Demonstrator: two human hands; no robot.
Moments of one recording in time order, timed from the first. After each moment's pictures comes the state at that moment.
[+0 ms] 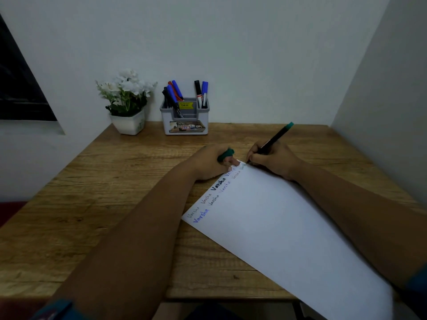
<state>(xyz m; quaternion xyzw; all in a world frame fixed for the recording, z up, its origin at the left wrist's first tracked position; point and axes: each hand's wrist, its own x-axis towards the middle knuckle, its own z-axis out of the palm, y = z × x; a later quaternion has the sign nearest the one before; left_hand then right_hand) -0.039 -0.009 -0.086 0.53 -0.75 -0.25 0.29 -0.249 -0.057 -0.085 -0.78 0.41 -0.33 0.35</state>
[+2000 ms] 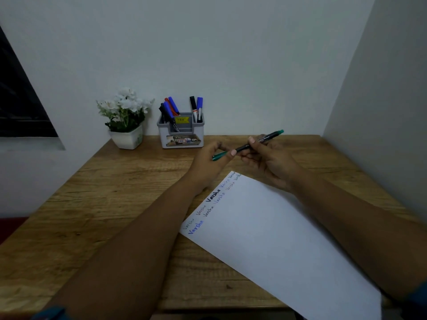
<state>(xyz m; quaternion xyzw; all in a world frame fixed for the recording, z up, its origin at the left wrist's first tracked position) -0.066 -0.001 -0.077 0.51 -0.61 -0.30 0.53 -0.243 -0.041 -0.060 -0.54 0.28 -0.45 0.65</state>
